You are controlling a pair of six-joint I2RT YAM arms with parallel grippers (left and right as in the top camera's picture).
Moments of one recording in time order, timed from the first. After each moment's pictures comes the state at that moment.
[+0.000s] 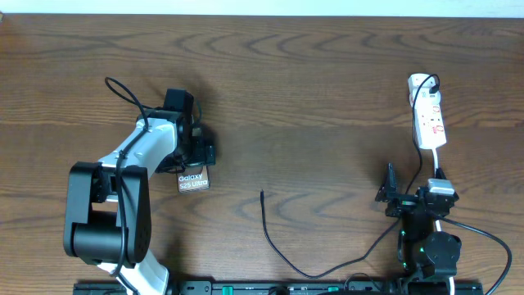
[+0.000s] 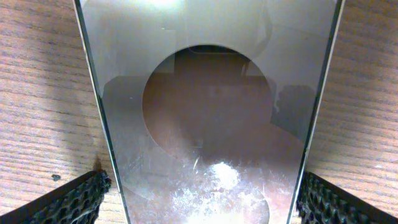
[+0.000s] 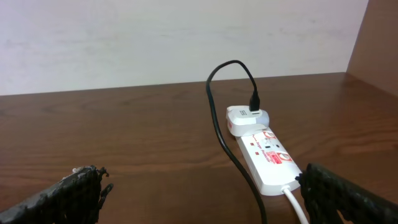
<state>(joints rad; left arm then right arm) -0.11 1.83 1.05 -0.74 0.02 -0.26 0.01 0.01 0.01 -0.06 0.10 0.06</state>
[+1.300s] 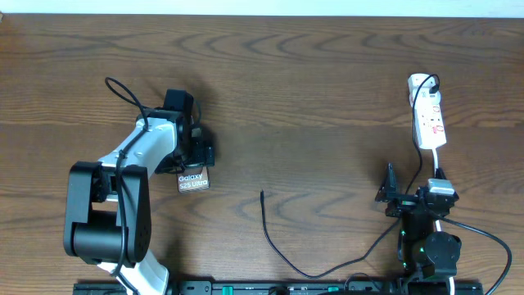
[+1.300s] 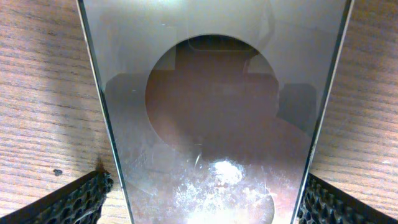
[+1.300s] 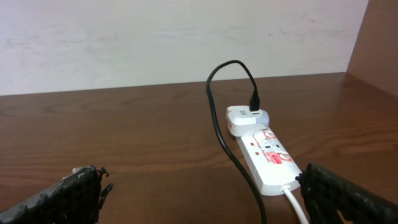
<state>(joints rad) -0.11 1.83 1.06 -0.76 0.02 -0.26 0.01 0.01 0.01 -0.06 0.10 0.06</state>
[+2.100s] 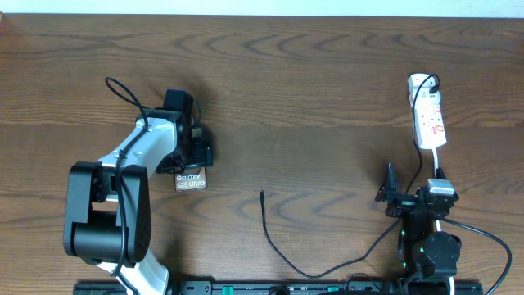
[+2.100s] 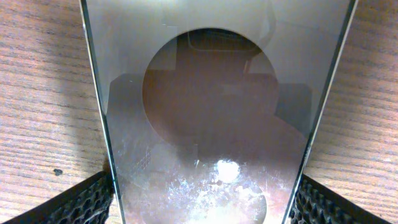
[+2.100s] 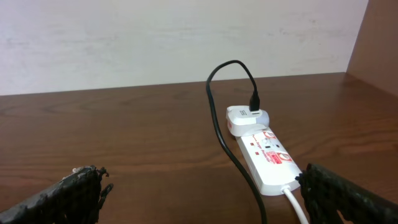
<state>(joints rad) -0.11 1.83 1.06 -0.76 0.02 -0.25 0.01 0.01 0.01 -0.06 0.10 0.06</state>
